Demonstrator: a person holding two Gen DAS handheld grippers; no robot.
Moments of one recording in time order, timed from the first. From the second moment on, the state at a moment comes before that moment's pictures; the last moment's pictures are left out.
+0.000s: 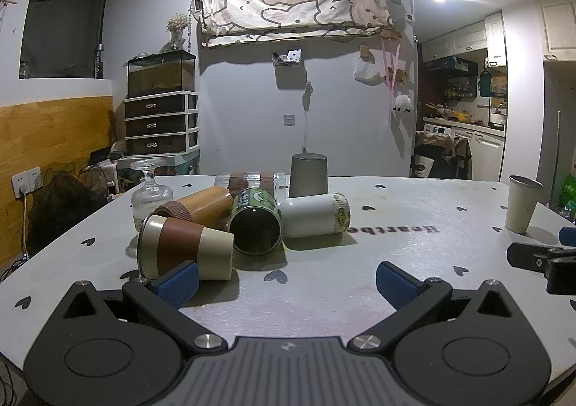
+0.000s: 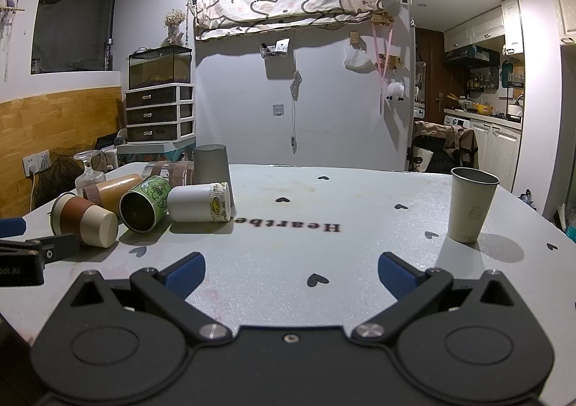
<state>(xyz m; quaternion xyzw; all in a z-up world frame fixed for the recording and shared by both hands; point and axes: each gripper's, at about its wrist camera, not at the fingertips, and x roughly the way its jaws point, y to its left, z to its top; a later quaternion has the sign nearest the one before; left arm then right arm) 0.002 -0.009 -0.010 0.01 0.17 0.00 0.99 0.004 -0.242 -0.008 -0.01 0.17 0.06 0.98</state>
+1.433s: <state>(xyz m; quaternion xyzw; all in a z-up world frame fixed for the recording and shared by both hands) 0.007 -0.014 -0.013 0.01 0.17 0.00 0.98 0.003 -0.246 -0.015 -0.01 0.17 0.06 0.98</state>
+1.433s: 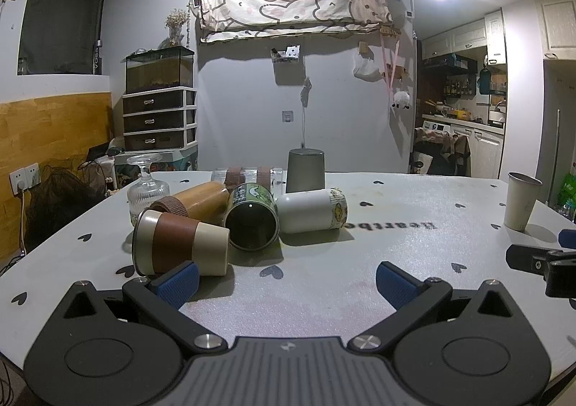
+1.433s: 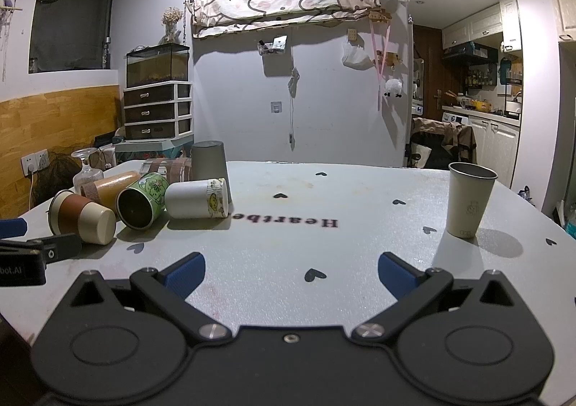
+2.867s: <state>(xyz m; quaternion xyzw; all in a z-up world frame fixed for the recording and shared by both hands) 0.092 0.046 -0.015 -0.28 0.24 0.16 0.92 0.003 -0.249 -0.017 0.01 0.18 0.06 0.98</state>
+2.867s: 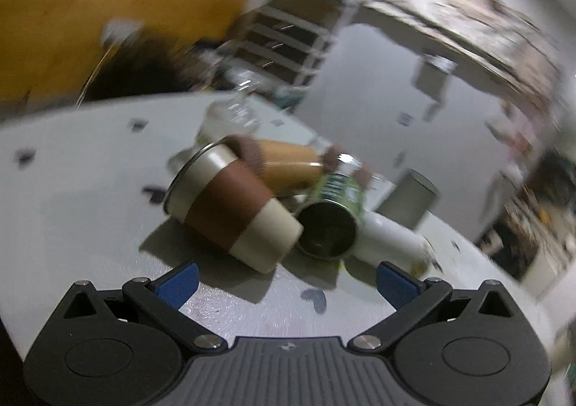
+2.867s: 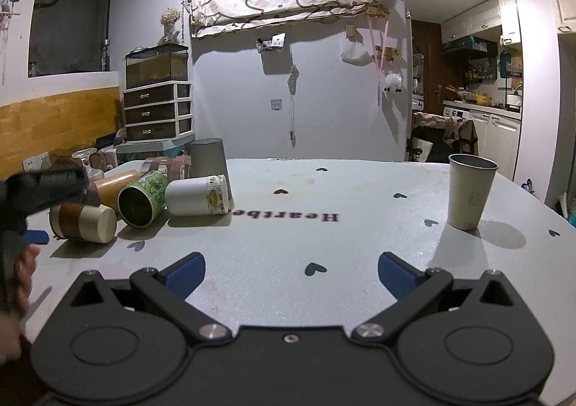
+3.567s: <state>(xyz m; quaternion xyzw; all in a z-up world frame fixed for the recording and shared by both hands) 0.151 0.076 -0.032 -0.35 0.25 0.32 0.85 0.003 -0.250 -0.013 0.01 0.18 0.05 0.98</state>
